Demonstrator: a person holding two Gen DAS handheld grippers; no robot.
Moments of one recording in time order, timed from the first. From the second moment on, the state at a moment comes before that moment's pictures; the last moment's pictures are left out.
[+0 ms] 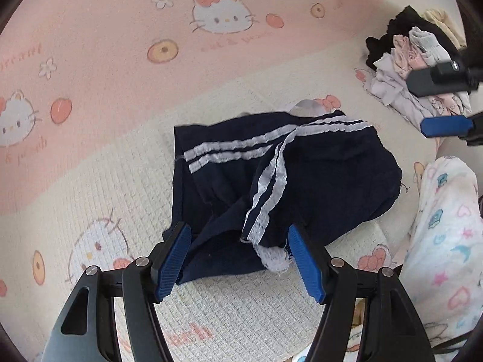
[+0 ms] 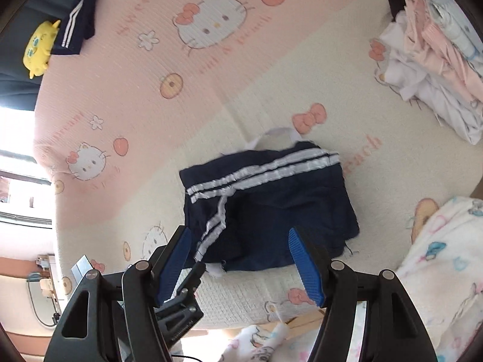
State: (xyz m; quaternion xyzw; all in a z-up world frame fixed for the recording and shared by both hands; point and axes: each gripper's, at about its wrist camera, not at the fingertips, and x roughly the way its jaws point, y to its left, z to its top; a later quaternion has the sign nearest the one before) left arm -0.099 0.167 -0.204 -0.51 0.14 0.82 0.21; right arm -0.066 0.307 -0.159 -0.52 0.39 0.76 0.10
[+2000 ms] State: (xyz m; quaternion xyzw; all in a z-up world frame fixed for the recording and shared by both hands) left arm -0.126 0.174 -0.224 -0.49 0.13 0.82 0.27; right arm -0.144 0.269 -0.277 -0.51 0.53 0.67 -0.07
